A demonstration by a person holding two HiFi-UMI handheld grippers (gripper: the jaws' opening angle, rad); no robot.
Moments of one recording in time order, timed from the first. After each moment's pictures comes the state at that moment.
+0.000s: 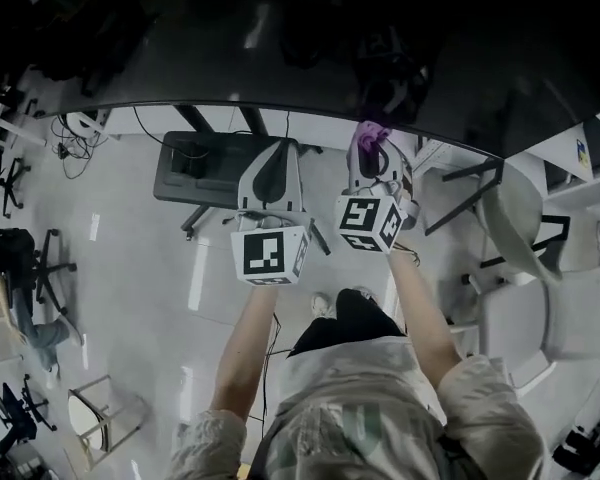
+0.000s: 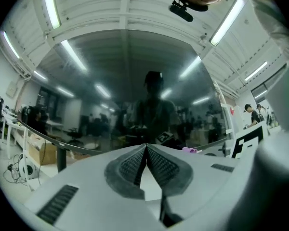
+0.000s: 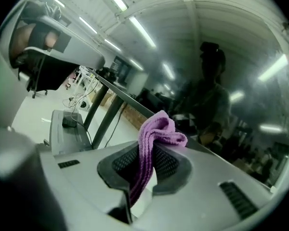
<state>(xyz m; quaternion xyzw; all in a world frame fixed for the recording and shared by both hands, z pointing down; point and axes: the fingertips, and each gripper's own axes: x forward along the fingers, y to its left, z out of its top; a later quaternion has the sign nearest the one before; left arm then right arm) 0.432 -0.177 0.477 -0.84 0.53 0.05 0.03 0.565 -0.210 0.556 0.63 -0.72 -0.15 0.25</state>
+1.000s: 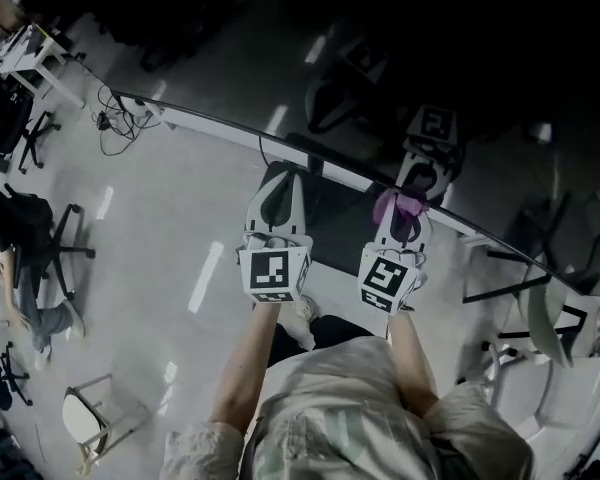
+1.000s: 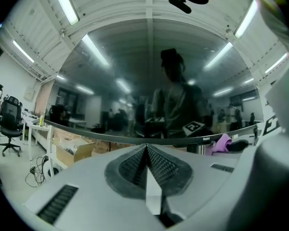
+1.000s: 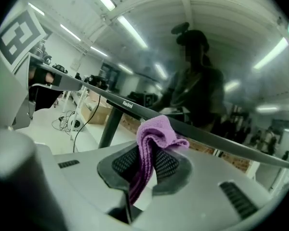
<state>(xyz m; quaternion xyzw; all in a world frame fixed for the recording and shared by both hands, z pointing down) 0.114 -0.313 0.518 -0.79 0.61 0.02 -0.01 0.315 -0.312 0.557 0.67 -0.72 -0.10 0.18</state>
